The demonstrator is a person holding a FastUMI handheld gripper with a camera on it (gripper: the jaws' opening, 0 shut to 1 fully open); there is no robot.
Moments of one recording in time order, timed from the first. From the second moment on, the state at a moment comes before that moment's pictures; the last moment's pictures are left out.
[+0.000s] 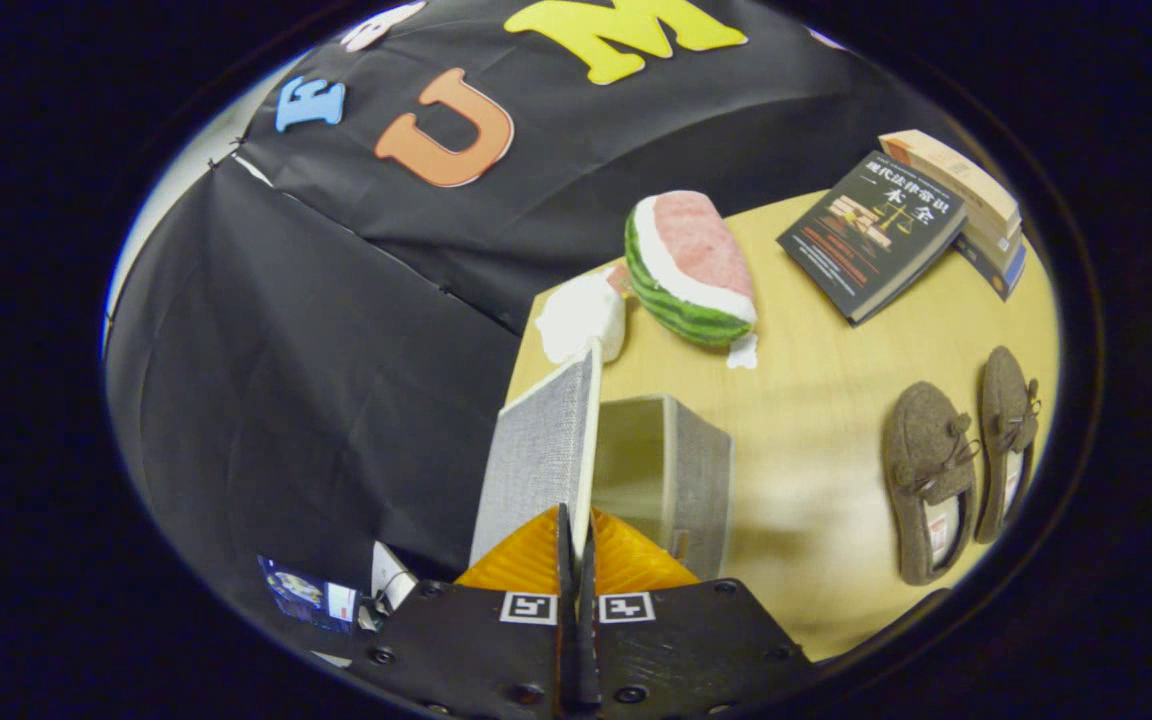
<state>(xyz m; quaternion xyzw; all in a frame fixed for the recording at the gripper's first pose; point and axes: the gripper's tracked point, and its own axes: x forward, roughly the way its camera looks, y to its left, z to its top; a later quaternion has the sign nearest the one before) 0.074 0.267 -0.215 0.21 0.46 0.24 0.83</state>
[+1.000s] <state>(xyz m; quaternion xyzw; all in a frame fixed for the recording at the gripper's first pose) 0.023 0.470 -0.150 0.14 0.38 0.34 0.85</state>
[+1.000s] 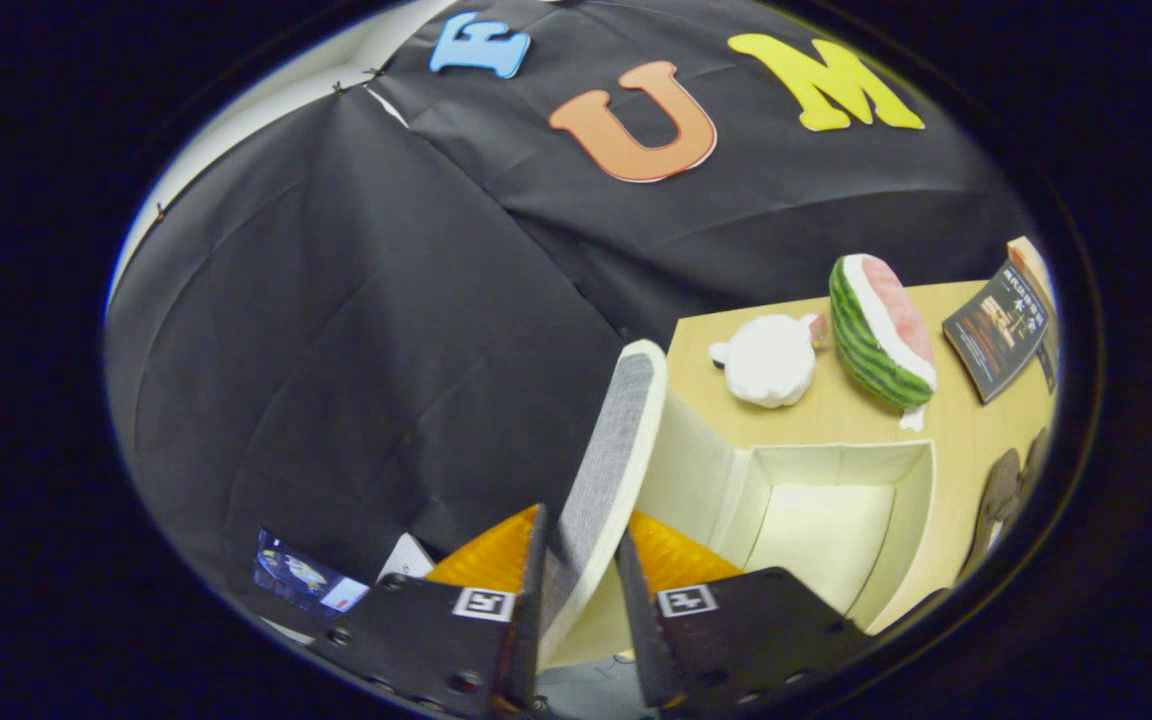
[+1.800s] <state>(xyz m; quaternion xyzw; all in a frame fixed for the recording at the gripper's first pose) 0.030 0.329 -0.189 0.09 0.40 0.30 0.86</state>
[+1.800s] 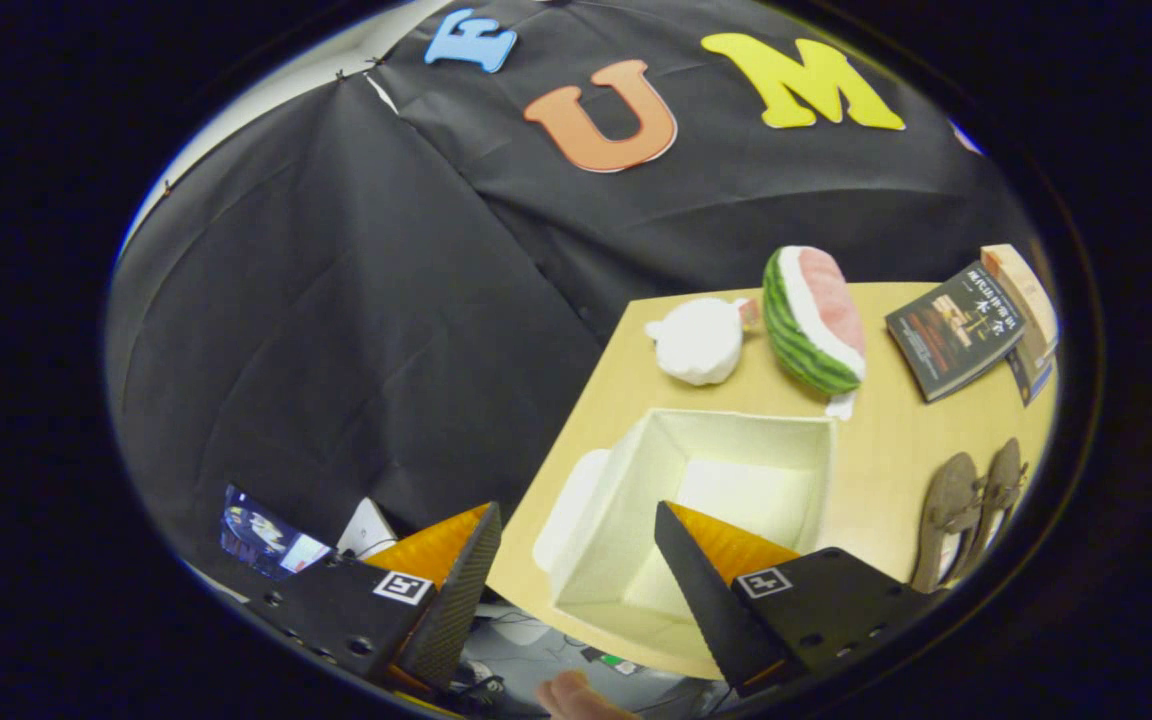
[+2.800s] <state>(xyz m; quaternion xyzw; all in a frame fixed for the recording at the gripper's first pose) 0.065 -0.016 -0.354 0.03 0.49 0.11 0.86</state>
